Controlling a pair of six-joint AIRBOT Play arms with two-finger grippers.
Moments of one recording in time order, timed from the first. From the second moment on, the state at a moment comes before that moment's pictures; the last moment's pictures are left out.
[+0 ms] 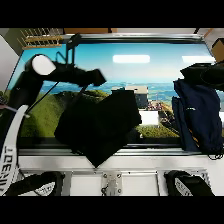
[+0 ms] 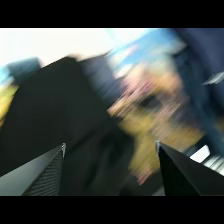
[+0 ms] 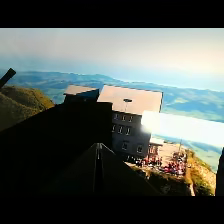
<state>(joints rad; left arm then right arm) -0.29 -1.34 1.49 1.01 -1.15 -1.48 0.00 -0.89 1.39 -1.21 1.14 1.46</state>
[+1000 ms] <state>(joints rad) 0.03 -0.94 0.70 1.21 -1.28 -1.12 0.00 -0.89 1.27 -1.21 1.21 1.48</state>
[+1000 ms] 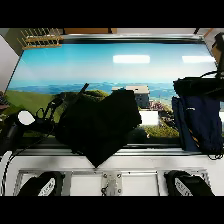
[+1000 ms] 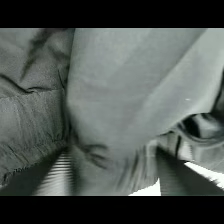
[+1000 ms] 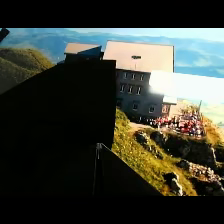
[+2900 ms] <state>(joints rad) -0.09 -0.69 1.51 1.26 -1.30 -1.21 0.05 -0.98 1.46 -0.89 1.01 1.42</state>
